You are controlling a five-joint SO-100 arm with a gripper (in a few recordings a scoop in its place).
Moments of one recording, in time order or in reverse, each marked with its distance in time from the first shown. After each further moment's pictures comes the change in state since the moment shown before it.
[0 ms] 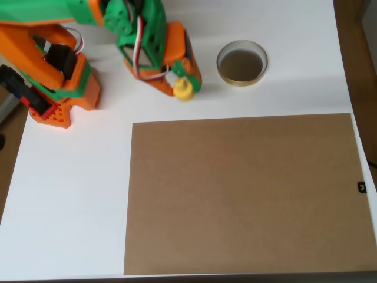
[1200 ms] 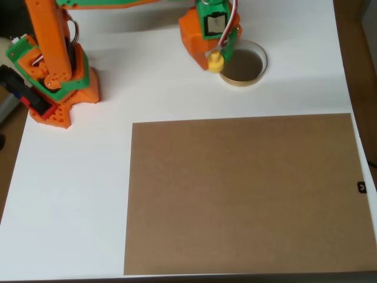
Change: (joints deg) arm -17.9 -35.4 -24.9 -1.1 -1.8
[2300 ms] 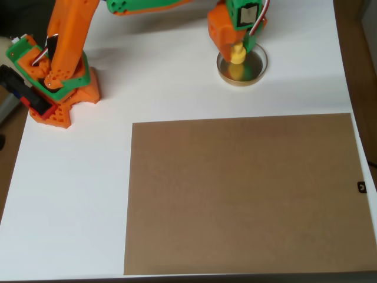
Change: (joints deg) arm -4.7 -22.7 -26.5 4.3 1.9
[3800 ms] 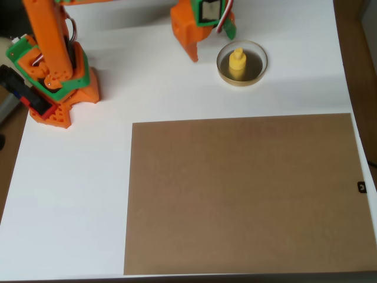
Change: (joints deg) arm 3.7 27.9 27.6 2.7 -7.5
